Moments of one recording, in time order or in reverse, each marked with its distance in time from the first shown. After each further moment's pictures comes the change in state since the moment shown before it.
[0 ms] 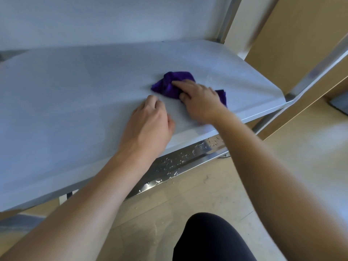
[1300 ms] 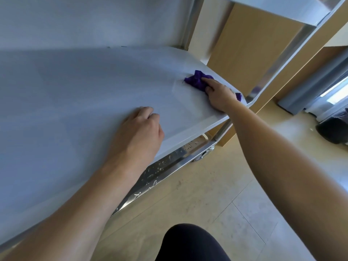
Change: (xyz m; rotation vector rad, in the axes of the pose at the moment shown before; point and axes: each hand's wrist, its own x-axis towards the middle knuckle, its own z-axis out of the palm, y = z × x) left_hand 0.020 0.036 0.033 -0.144 -0.036 0.139; right_hand 0.017 0.161 -0.047 -0.050 0.094 0.428
